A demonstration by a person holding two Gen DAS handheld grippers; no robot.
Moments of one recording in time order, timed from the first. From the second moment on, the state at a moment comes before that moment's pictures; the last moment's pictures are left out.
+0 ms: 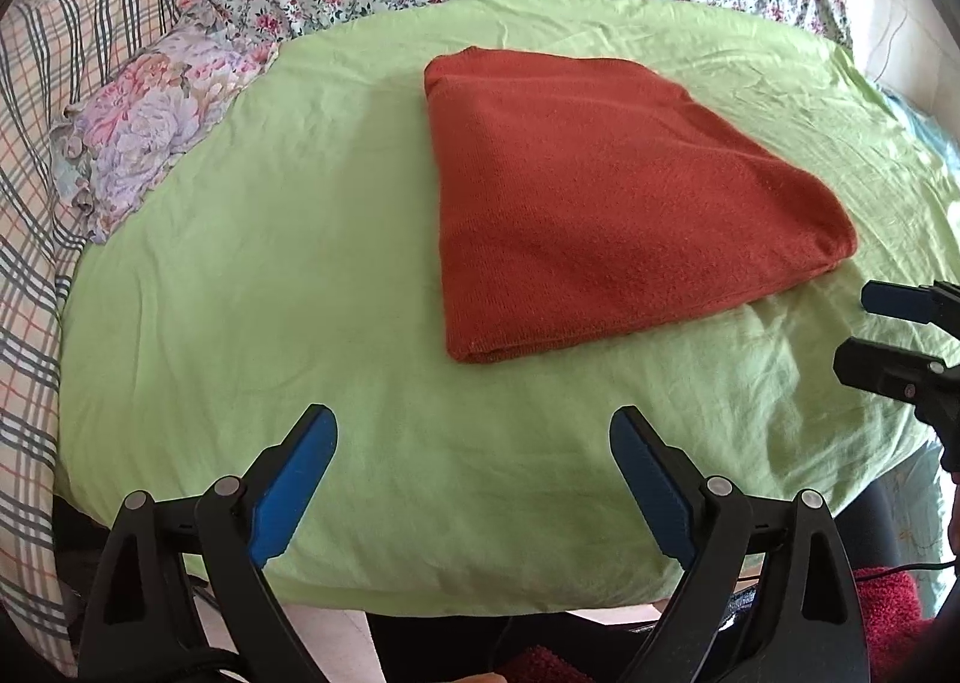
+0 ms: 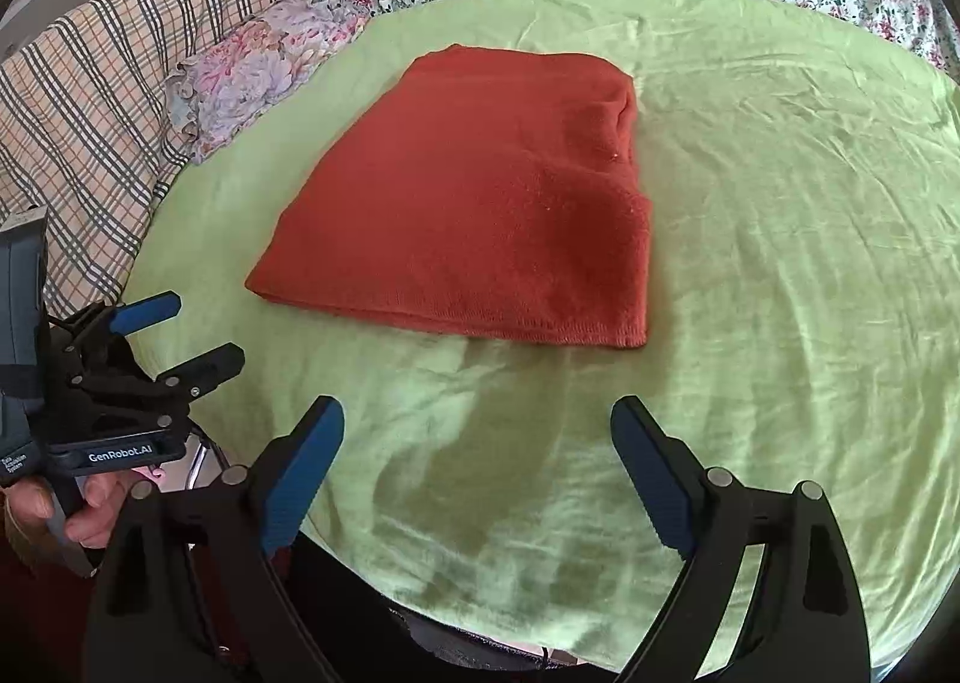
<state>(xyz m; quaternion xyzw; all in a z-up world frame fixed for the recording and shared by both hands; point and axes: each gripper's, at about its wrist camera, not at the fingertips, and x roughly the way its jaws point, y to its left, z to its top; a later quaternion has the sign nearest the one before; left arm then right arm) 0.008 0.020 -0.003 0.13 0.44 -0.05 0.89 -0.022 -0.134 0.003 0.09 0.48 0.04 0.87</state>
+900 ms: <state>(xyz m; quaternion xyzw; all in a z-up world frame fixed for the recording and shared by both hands) 0.059 0.006 0.019 0.15 0.44 -0.04 0.89 0.035 -0.140 0.024 0.05 0.49 0.05 0.87</state>
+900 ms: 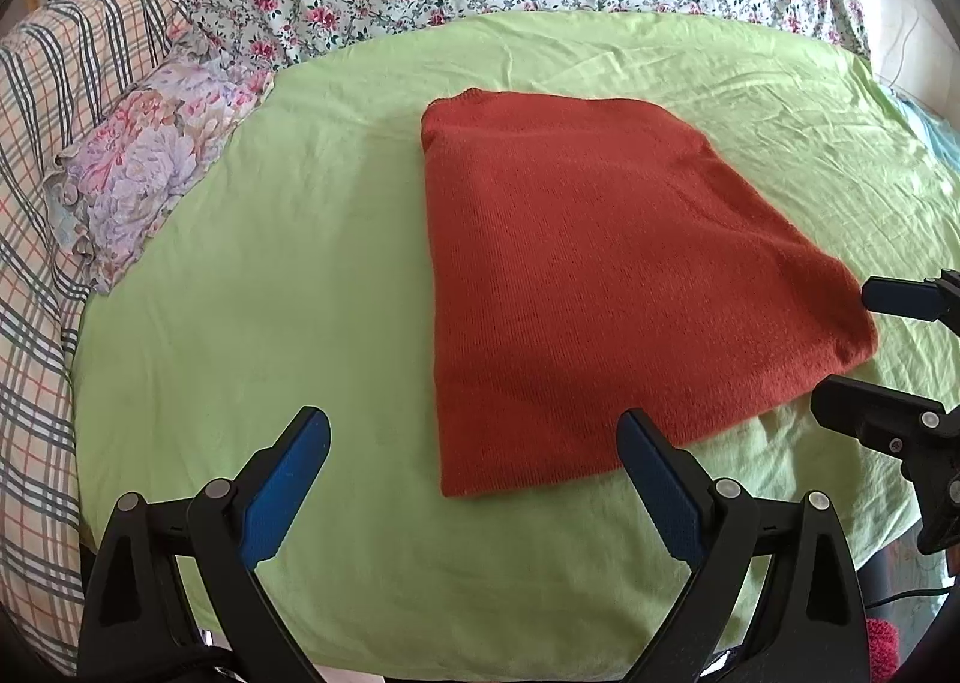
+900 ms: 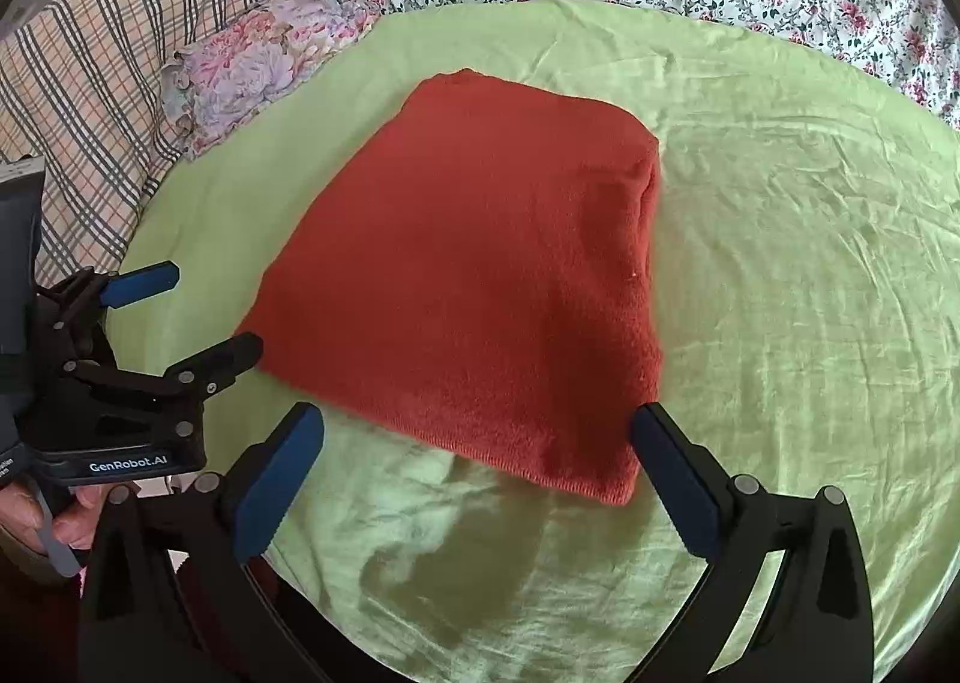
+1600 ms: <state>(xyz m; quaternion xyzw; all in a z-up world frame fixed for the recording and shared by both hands) 0.077 0.013 0.019 0.14 0.44 -0.05 0.89 0.050 -0.143 0.026 0.07 0.49 0.05 0.87</state>
